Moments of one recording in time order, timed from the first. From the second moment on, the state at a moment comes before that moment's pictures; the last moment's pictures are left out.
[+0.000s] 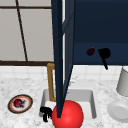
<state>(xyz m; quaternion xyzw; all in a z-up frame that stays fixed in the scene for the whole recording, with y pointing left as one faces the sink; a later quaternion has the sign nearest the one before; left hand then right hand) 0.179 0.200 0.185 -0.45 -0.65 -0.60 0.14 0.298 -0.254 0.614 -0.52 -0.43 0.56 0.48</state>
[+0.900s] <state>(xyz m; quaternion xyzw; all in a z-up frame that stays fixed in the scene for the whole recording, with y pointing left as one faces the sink) 0.179 0.200 0.185 -0.45 -0.65 -0.60 0.14 0.201 -0.269 0.483 -0.53 -0.44 0.55 0.48</state>
